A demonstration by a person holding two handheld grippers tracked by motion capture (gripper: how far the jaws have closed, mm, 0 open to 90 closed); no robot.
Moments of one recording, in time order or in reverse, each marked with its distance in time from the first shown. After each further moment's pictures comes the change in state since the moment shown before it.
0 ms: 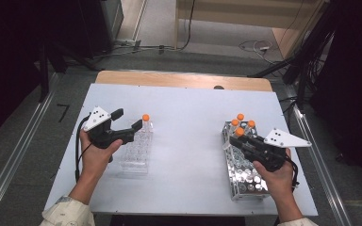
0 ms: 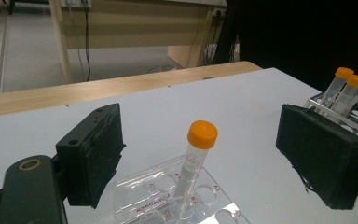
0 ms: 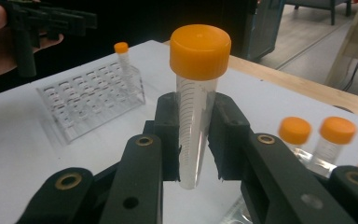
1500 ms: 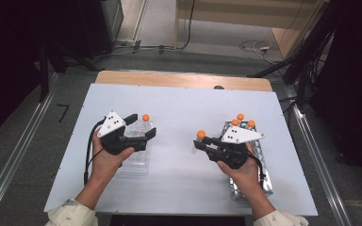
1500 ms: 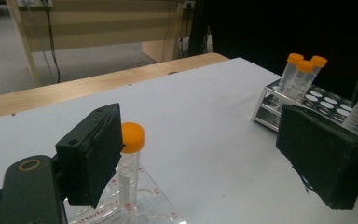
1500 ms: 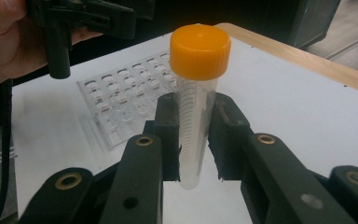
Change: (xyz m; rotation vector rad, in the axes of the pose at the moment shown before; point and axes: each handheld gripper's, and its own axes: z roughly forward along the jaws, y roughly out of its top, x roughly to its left) left arm -0.037 -0.001 0.008 0.028 -0.108 0.065; right arm 0.049 0.016 0.069 0.090 0.132 -0.042
